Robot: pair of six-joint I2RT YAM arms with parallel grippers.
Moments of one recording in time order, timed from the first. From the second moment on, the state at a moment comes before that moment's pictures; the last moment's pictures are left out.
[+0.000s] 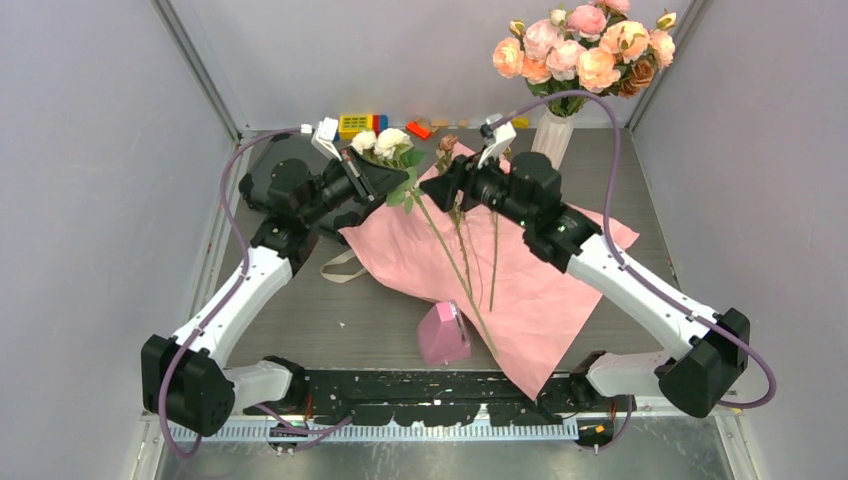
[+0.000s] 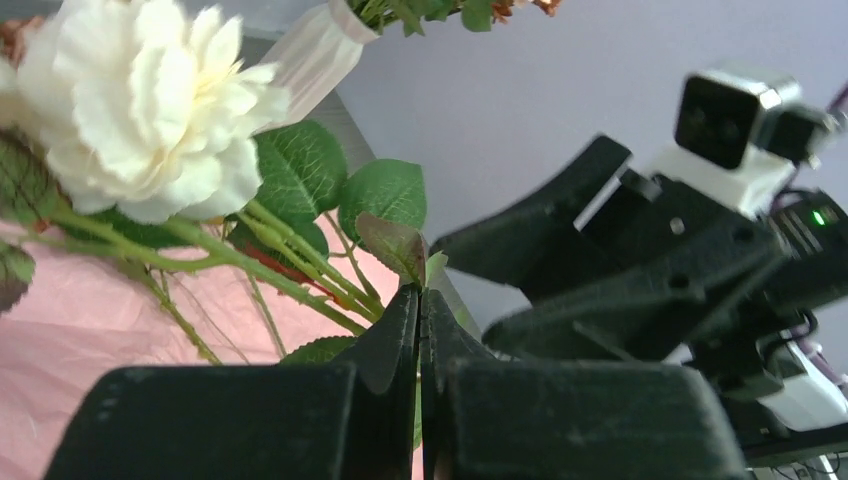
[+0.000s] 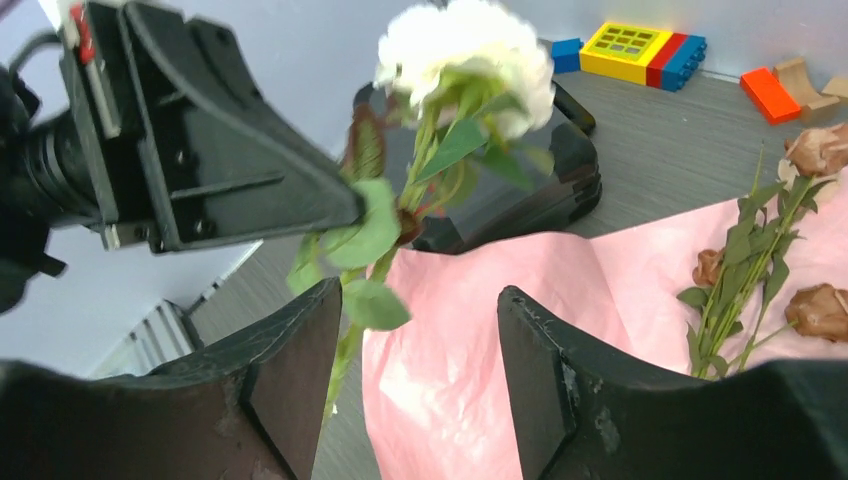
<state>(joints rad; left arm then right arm) -0.36 1.20 0.98 0.26 0.53 -0.86 0.73 1.26 1.15 0.02 -0.08 0.36</state>
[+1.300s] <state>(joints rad) -0.36 1.17 0.95 0.36 0.55 -0.78 0.50 1.53 1.39 -0.07 -0.80 0.96</state>
